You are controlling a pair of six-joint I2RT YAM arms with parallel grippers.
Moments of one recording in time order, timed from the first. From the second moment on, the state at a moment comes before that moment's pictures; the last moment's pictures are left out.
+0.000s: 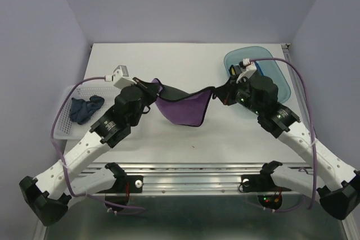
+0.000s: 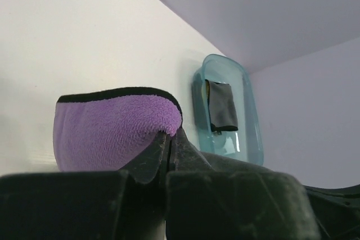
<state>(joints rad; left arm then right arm) -0.74 0.87 0.90 -0.26 -0.51 -0.99 0.59 0.93 0.93 -0.20 -0.10 0.46</state>
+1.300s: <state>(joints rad) -0.77 1.06 0.60 -0.13 -0.24 -0.99 0.46 0.98 0.69 -0.40 -0.06 0.56</state>
